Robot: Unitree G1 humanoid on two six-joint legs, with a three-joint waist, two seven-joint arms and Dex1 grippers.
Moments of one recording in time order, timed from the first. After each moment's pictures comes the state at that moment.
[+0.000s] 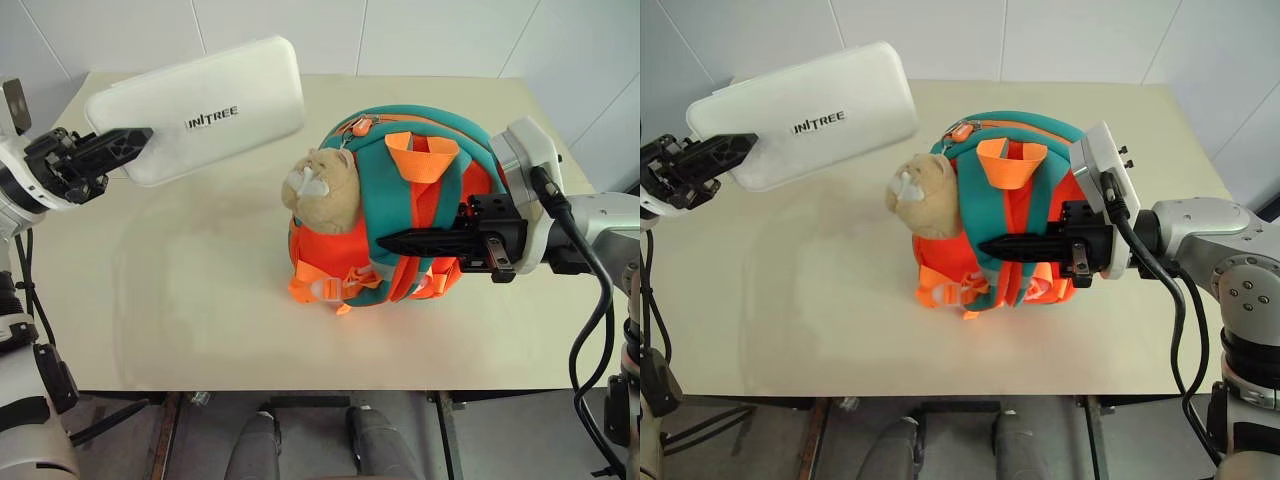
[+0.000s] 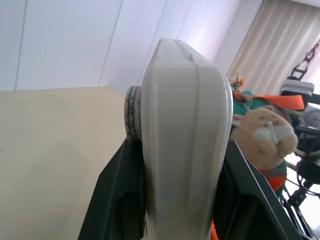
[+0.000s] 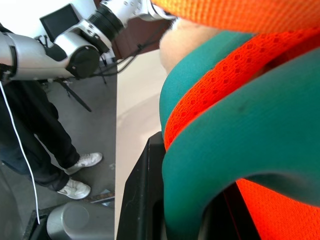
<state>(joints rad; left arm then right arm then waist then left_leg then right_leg) -0.84 0.91 0.39 0.46 -0.75 0.77 -1.34 -0.71 -0.84 -0.15 -0.43 1.07 1.05 0.93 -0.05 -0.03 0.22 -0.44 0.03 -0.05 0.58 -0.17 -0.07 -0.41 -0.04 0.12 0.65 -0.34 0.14</state>
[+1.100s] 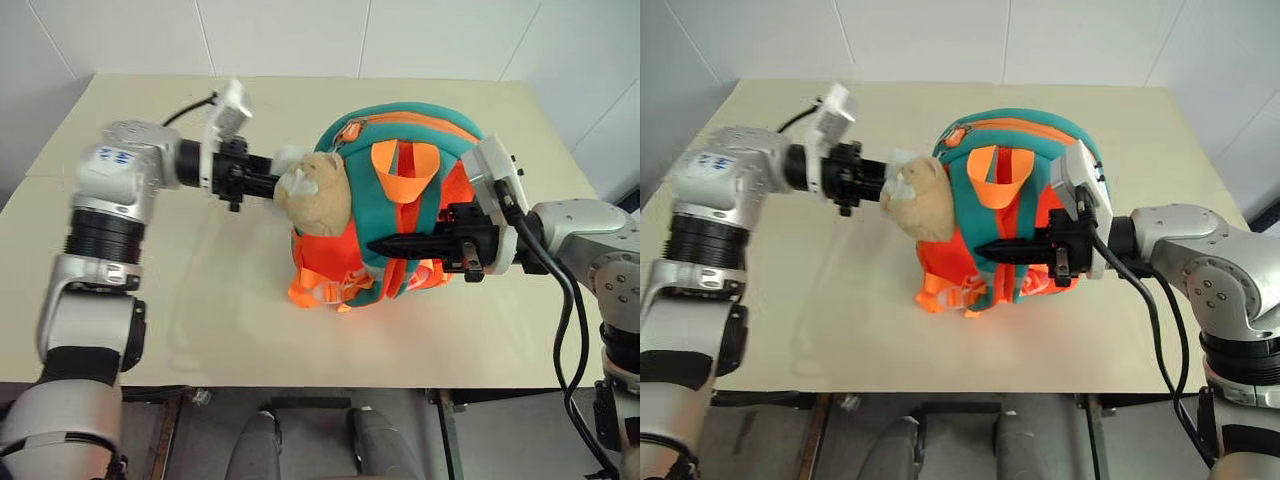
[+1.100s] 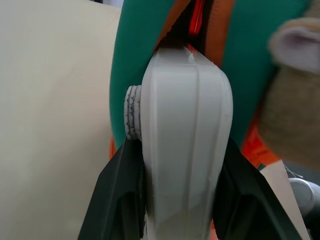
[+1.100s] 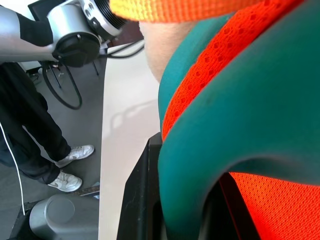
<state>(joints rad) -1.17 0.60 -0.16 0.49 -0.34 0.65 -1.32 -0.70 -0.80 -0.05 -0.39 0.94 0.97 0.97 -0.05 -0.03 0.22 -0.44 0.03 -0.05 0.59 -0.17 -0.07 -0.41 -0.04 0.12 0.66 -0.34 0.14</state>
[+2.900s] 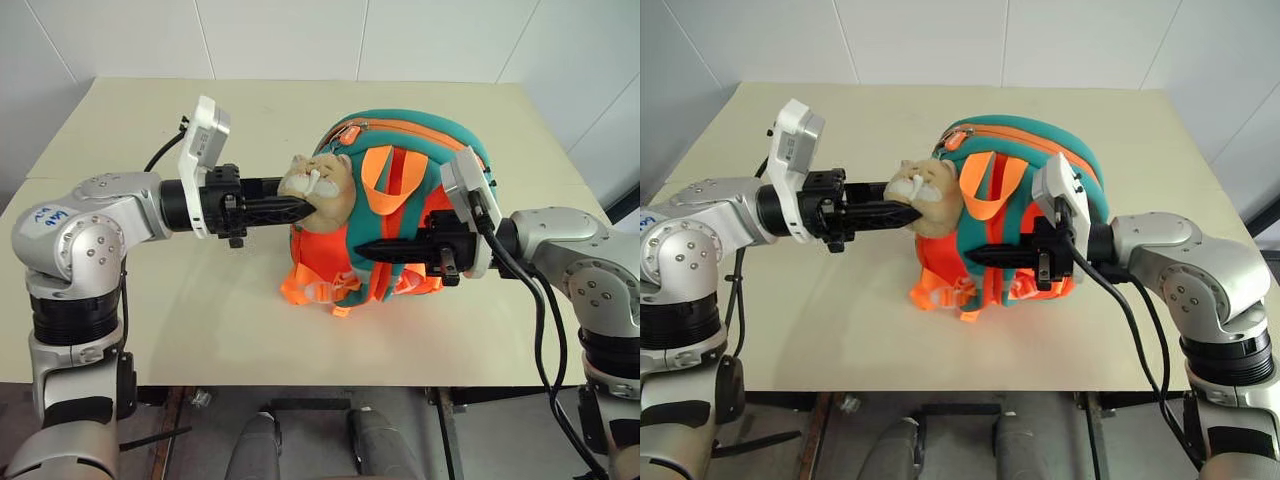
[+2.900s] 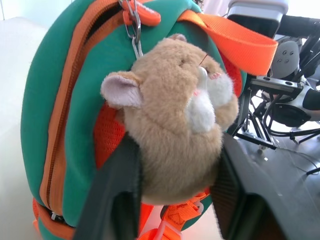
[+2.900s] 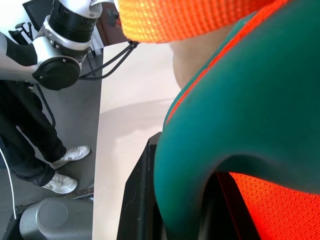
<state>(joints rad) -0.85 0.68 0.16 -0.21 -0.78 1.12 -0.93 -0.67 -0.73 -0.01 -0.39 0.89 0.93 0.94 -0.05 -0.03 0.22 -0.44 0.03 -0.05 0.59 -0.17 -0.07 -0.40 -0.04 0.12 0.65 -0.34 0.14</state>
